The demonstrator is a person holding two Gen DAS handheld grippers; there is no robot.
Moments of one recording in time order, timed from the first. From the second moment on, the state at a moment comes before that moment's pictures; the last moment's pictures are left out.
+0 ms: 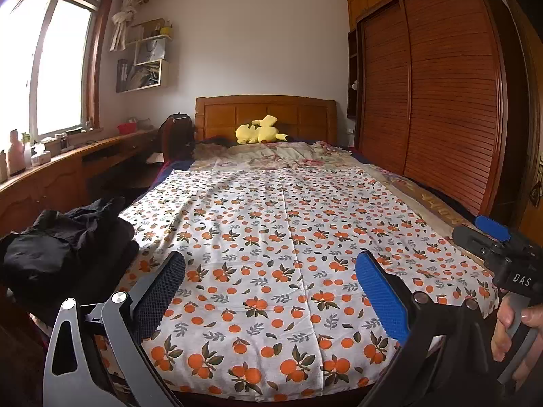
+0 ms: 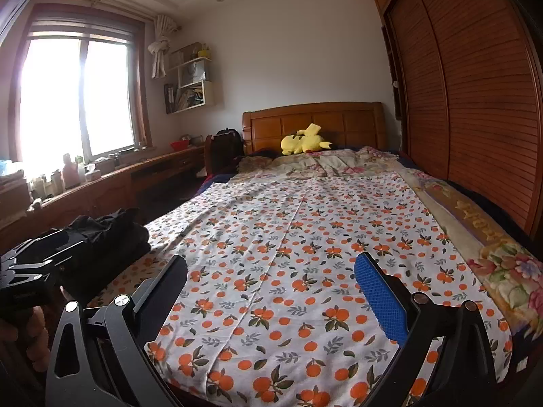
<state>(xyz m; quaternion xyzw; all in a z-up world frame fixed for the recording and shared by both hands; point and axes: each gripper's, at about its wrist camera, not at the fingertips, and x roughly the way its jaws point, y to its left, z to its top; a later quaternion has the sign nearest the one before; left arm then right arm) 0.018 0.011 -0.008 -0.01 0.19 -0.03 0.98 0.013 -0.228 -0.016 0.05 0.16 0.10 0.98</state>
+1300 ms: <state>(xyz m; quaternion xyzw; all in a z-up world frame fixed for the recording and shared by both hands) 0.015 0.012 -0.010 0.00 0.18 -0.02 0.98 0.015 -0.227 -0.021 0.04 0.16 0.10 0.98</state>
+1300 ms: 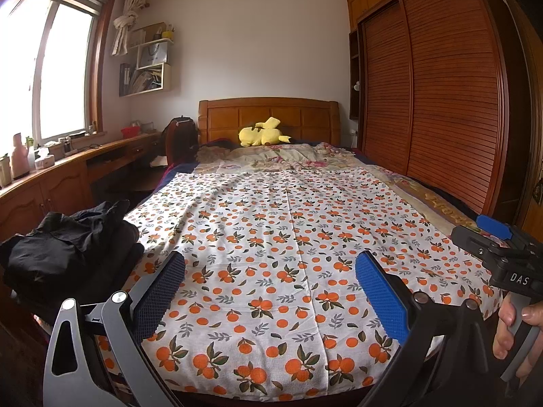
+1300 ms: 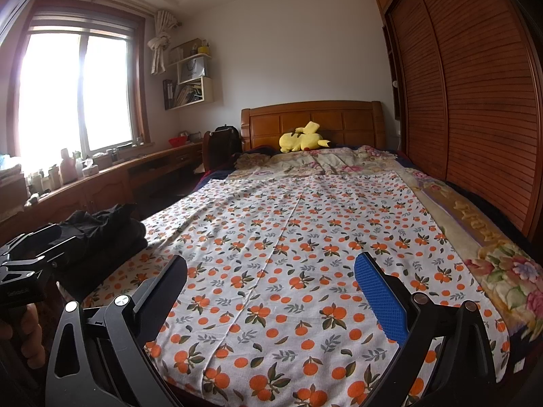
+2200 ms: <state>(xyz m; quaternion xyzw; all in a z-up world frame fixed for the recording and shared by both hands) 0.014 0.015 -0.012 0.00 0.19 -0.02 0.98 0.017 -0.230 -0.023 0.04 0.16 0.09 0.98</state>
